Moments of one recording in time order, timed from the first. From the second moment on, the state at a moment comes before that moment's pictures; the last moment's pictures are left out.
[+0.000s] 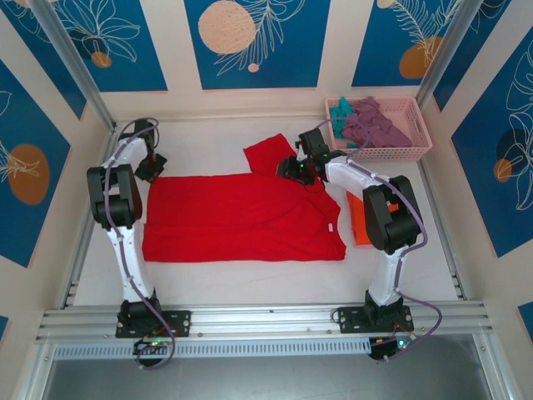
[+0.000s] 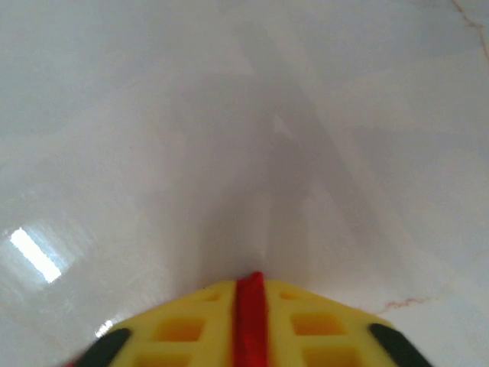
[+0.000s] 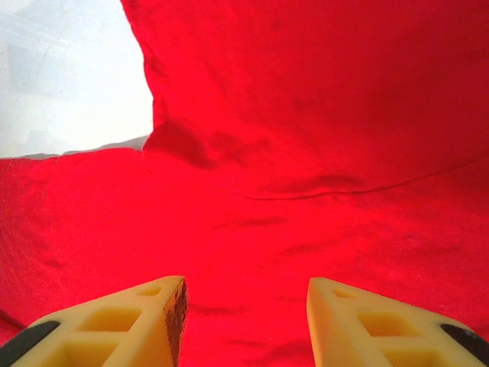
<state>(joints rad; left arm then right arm) 0.10 2.27 1.82 -0.87 -0.13 -0.90 0.38 1.93 1.38 -0.39 -0.28 0.60</state>
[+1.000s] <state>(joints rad) 0.10 2.20 1.72 -0.80 -0.12 -0.88 0.32 2.48 2.22 -0.73 0.00 0.48</state>
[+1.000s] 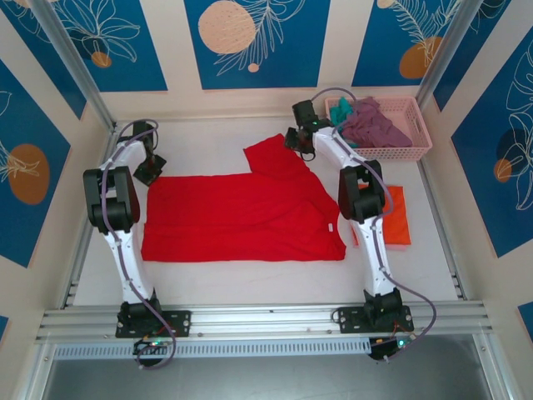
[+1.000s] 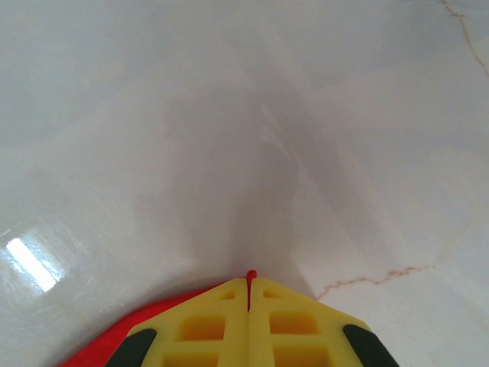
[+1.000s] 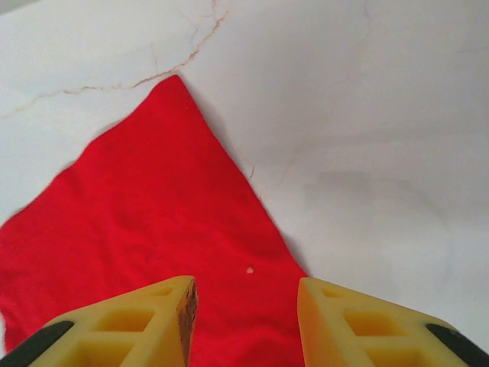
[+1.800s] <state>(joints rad) 0.11 2.20 1.72 -0.80 -0.11 -0.86 0.35 2.63 2.41 -0.92 0.07 0.20</state>
